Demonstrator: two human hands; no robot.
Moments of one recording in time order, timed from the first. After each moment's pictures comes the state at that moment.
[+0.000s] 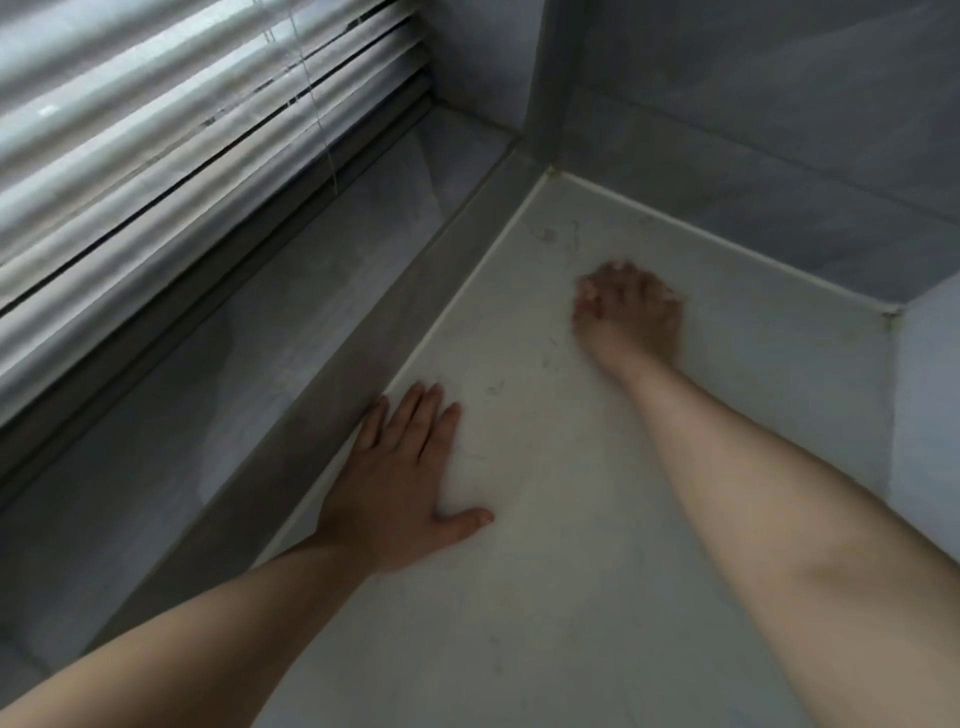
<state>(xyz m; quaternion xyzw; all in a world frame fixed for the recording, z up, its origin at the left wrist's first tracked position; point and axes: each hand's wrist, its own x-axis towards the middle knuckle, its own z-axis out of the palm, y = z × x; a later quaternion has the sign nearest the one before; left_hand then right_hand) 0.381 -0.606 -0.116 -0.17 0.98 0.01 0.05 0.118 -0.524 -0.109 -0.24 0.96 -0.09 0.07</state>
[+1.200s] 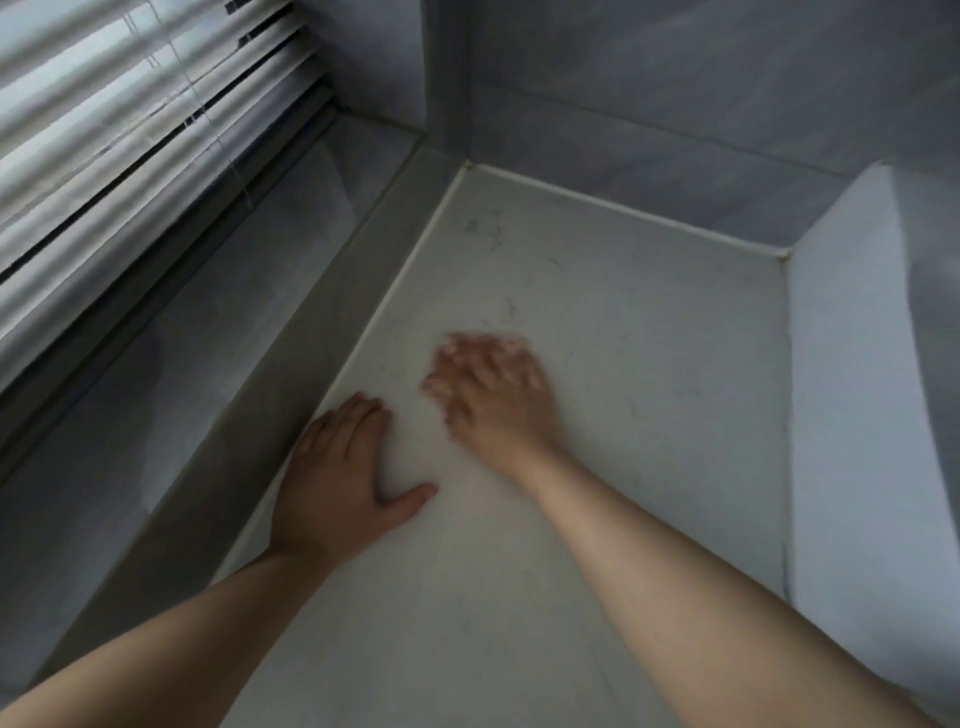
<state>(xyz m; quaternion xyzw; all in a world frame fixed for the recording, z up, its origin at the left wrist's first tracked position) 0.393 -0.604 -0.122 -0.19 0.97 0.09 -0.11 0.244 -0.486 -0.111 -0.44 0.89 -0.12 0.04</state>
